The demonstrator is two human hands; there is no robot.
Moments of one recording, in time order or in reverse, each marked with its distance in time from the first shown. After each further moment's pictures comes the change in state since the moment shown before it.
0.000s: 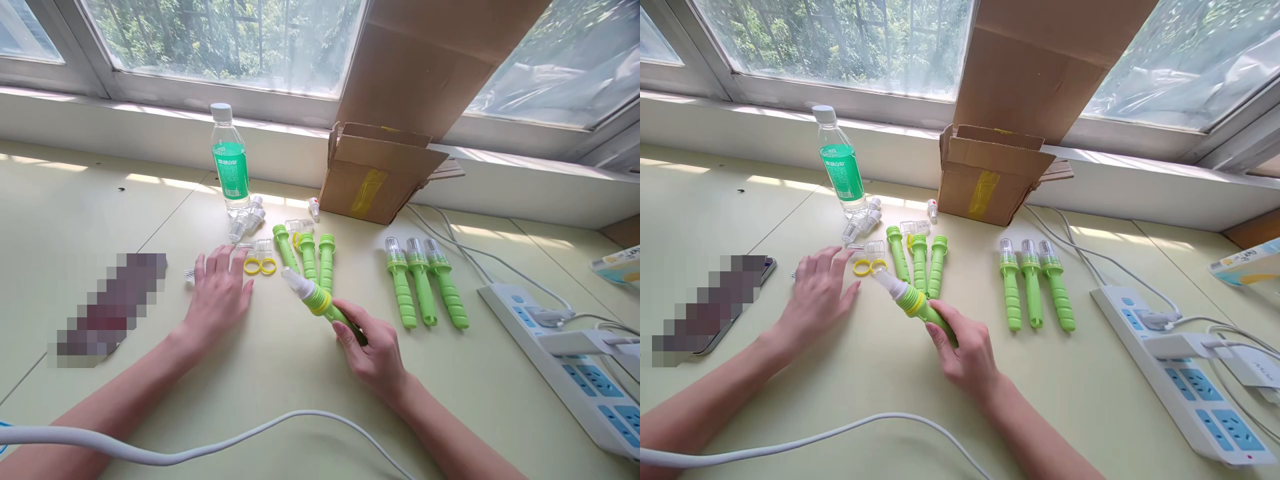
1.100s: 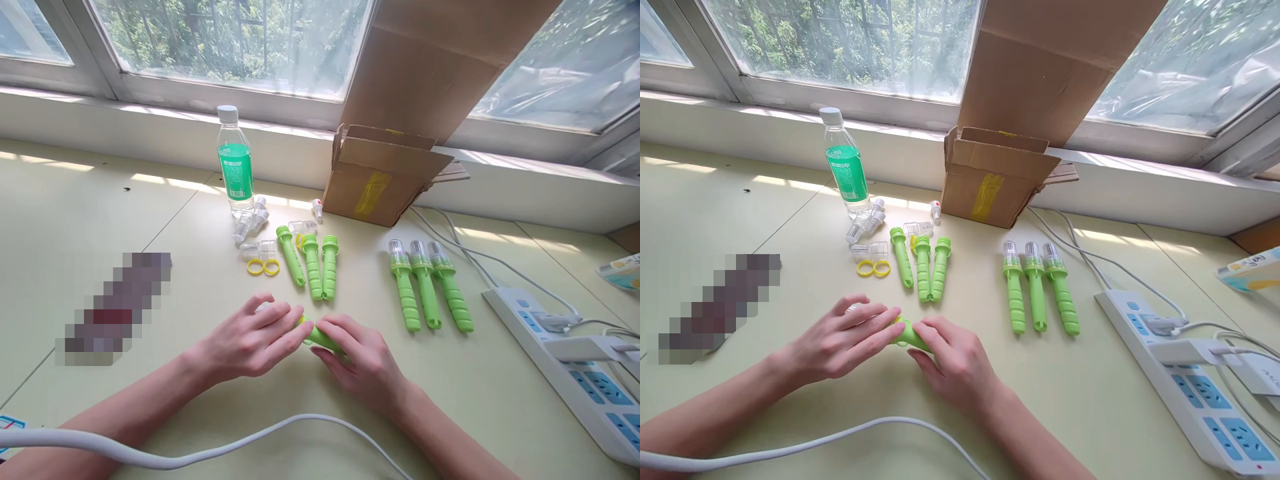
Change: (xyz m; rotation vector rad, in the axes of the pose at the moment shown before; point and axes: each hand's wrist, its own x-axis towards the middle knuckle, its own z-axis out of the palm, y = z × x) left_hand -0.019 0.017 -0.015 -0.375 0.086 0.800; right_hand -0.001 -0.009 0.006 -0.099 -0.152 -0.231
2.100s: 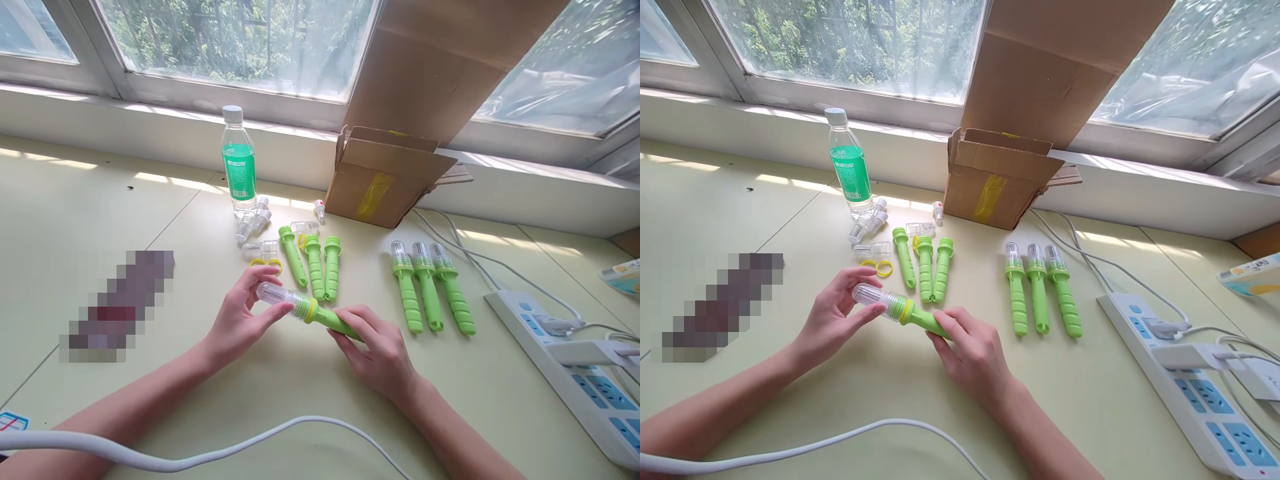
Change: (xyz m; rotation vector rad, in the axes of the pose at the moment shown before) left_hand 0.012 0.003 0.006 -0.923 0.396 -0.905; right_hand -0.001 0.017 -0.007 -0.082 0.075 0.040
